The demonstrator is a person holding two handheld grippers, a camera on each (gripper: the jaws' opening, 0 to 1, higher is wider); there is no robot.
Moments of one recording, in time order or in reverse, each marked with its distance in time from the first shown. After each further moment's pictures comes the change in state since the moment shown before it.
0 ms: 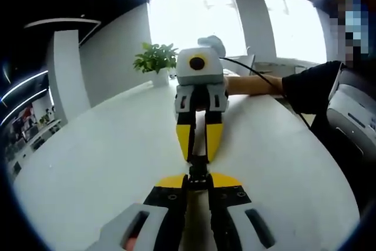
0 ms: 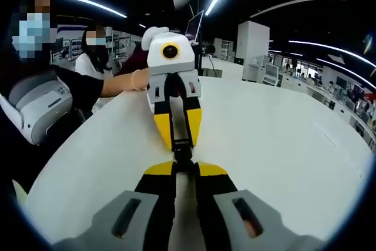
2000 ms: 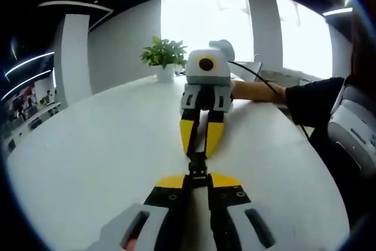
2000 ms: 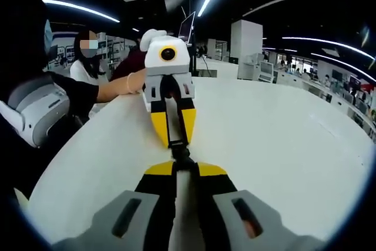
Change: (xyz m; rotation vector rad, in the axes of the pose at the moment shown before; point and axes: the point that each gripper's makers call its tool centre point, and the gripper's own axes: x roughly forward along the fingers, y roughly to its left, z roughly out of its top) left arm -0.002 0.000 -0.005 -0.119 0.005 -0.011; right arm -0.003 -0.004 -0.003 0.050 -0.015 -0.027
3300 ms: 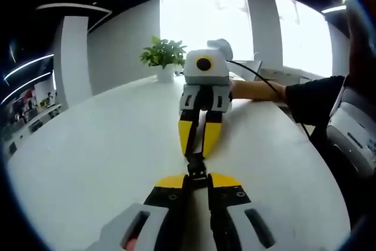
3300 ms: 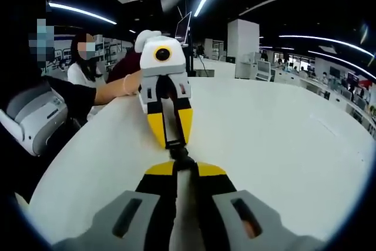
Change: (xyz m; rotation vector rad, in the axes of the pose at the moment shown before) left arm 0.001 -0.001 0.000 0.011 0.003 0.006; right arm 0.001 -0.004 0.001 0.023 -0.001 -0.015
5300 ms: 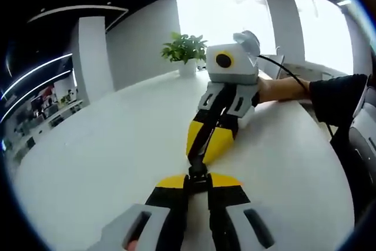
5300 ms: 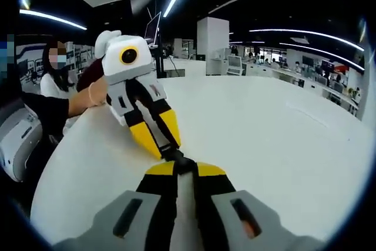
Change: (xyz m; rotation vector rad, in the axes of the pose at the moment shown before) left arm 0.002 0.019 0.004 -0.020 0.033 0.194; right arm 0.006 -0.020 0.001 0.109 0.010 -0.219
